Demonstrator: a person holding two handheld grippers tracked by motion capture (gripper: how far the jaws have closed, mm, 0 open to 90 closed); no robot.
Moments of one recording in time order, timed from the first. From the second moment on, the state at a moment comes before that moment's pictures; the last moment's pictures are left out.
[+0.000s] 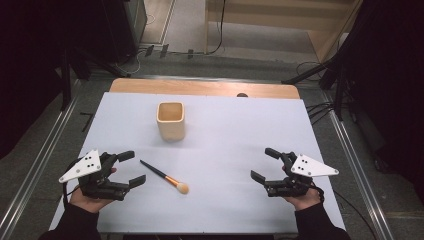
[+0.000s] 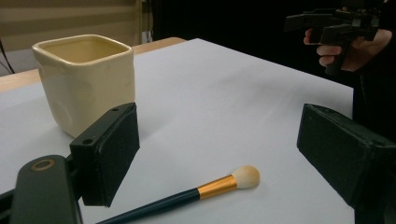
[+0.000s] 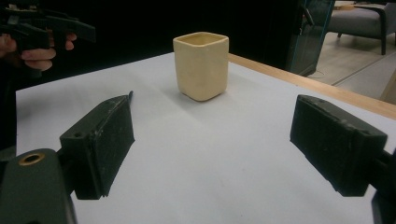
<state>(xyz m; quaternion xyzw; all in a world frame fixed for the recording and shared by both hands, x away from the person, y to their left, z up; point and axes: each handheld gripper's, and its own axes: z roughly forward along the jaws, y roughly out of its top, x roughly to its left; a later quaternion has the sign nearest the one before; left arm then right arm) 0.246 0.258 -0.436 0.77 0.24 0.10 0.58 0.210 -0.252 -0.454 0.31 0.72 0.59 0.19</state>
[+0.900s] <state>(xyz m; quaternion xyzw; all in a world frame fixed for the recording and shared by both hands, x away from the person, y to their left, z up) 0.246 0.260 -0.435 0.77 0.24 0.10 0.58 0.210 -0.255 -0.453 0.31 0.71 0.60 0.19</state>
